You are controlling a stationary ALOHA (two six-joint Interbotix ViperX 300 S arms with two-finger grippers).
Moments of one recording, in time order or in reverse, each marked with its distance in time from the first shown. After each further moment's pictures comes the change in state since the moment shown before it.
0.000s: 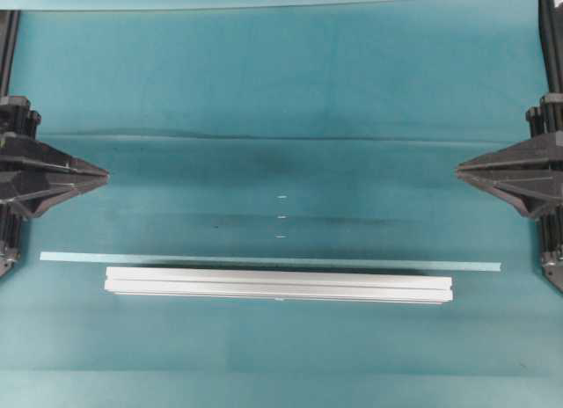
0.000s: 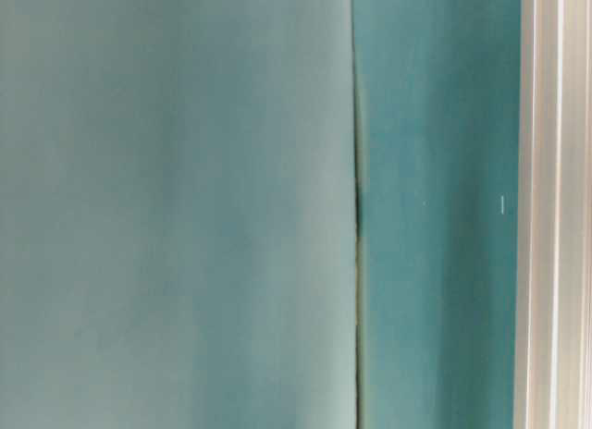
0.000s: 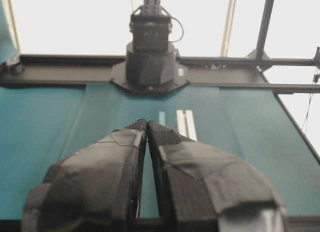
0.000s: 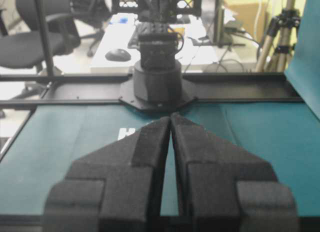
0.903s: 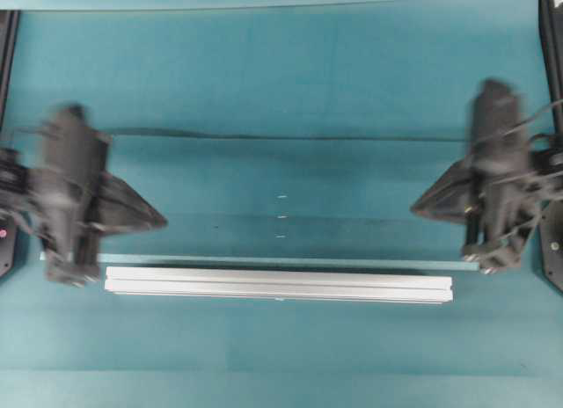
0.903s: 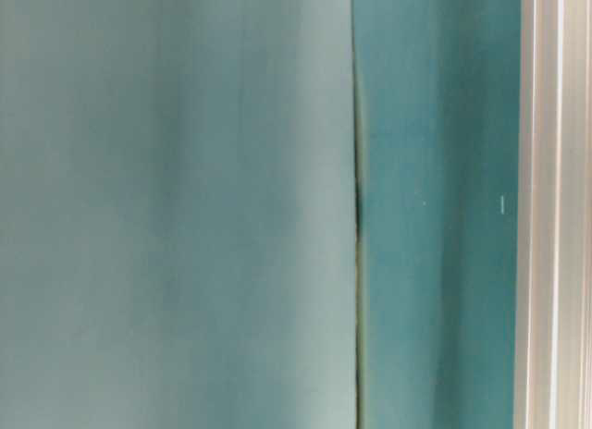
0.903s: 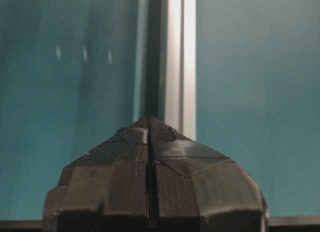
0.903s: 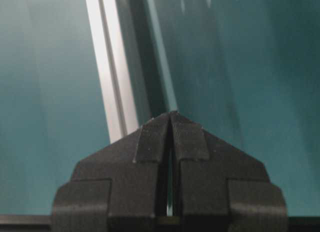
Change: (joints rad) left arm -0.069 0.431 -0.353 0.011 0.699 -0.130; right arm -0.014 0.419 -0.359 0.135 0.930 0.158
